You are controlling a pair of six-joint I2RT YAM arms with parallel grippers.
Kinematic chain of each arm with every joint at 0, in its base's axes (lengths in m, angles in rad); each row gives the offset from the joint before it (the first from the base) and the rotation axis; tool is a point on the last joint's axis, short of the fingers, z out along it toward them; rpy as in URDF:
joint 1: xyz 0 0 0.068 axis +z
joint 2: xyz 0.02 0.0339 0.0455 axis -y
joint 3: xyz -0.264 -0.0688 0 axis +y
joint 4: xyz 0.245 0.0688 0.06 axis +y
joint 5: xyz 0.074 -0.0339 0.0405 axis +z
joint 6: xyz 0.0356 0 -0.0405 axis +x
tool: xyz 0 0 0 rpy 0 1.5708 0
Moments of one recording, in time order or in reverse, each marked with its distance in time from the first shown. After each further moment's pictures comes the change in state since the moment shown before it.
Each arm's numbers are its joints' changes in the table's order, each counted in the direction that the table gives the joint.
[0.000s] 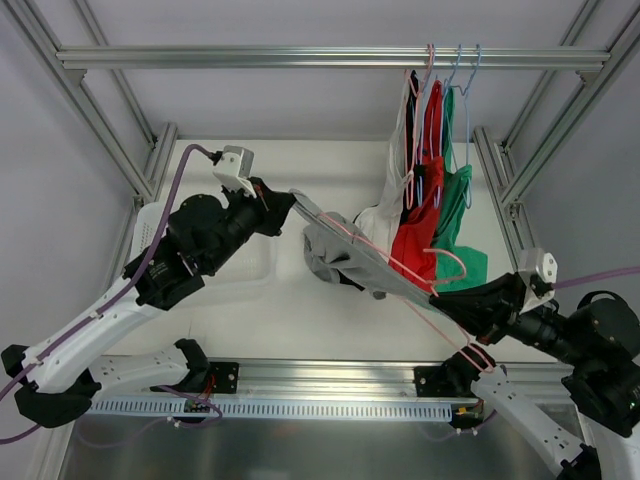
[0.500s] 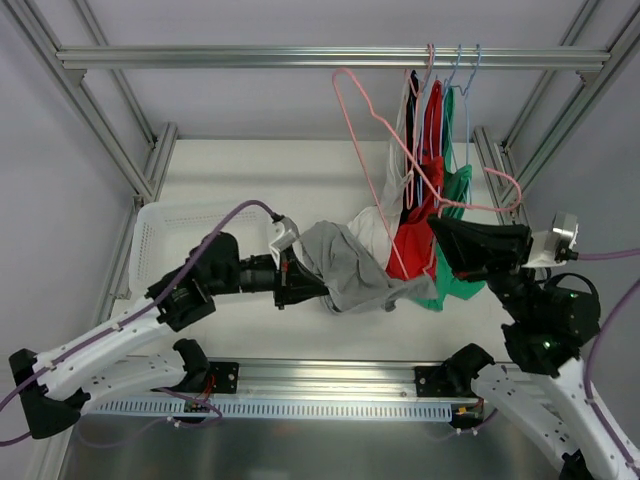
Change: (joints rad) left arm -0.021 0.145 0.356 -0.174 -0.829 0.034; right arm 0.000 -0.044 0.341 -1.013 -0.208 0.219
